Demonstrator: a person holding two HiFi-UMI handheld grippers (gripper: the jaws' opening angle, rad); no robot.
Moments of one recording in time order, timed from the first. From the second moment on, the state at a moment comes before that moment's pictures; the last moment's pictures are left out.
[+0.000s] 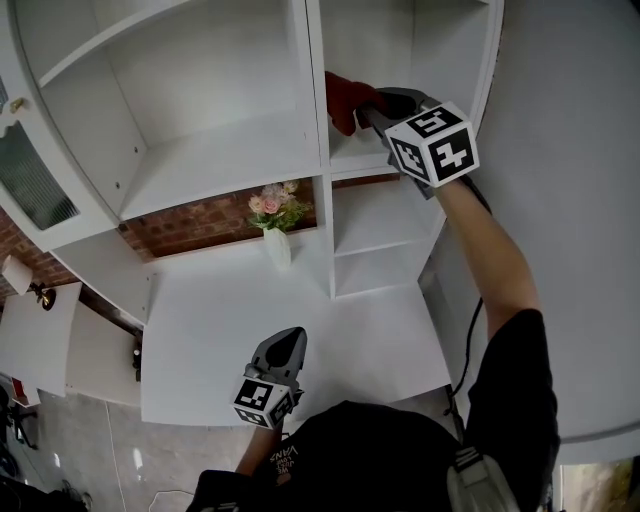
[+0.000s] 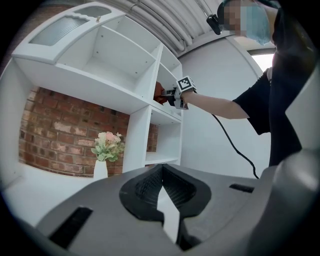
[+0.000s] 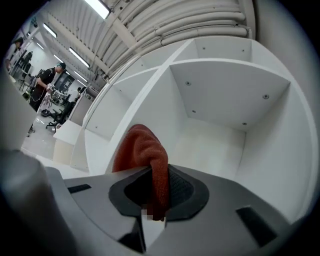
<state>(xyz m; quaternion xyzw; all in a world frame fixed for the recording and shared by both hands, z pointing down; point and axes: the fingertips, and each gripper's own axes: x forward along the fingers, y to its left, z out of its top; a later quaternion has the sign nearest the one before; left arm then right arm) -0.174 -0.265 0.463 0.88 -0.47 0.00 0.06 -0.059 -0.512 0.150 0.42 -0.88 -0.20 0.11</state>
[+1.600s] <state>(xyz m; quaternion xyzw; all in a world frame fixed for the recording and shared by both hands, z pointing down) -0.127 -0.321 0.437 0.91 -0.41 -0.02 0.01 -0.050 -0.648 0.208 0.44 -0.83 -0.02 0.35</state>
